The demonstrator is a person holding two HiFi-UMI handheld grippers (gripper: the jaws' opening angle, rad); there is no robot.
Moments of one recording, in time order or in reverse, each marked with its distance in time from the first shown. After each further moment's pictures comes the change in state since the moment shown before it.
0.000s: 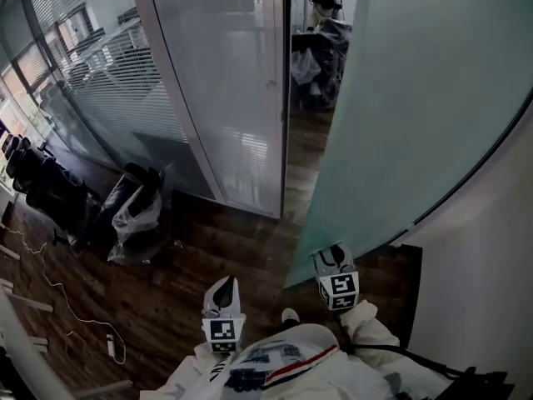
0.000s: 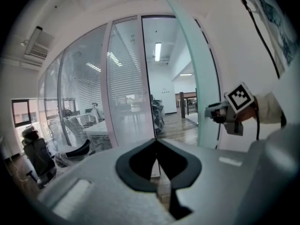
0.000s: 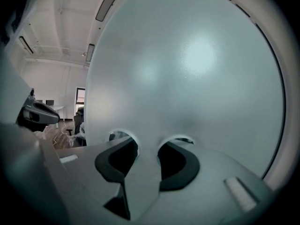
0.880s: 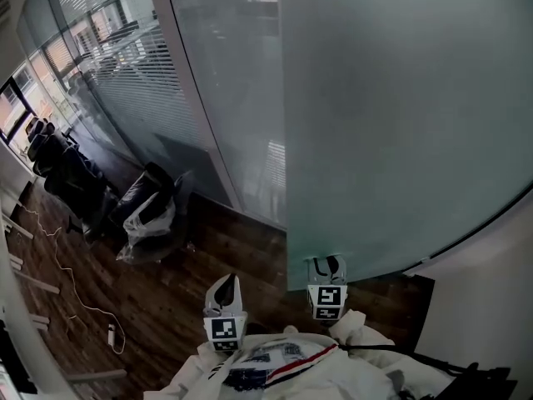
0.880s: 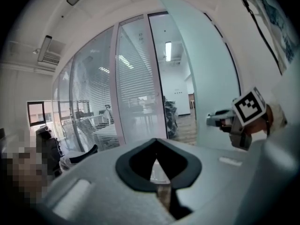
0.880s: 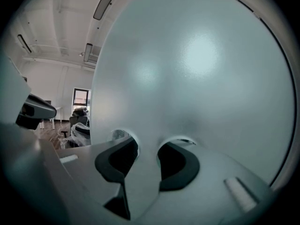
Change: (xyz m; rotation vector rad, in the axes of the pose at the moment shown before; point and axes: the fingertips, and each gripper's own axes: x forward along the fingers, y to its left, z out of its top) left arm 0.062 0.023 0.039 -0.036 -0.012 0.166; right arm 0.080 -0.008 0.025 0.007 -0.031 -0.007
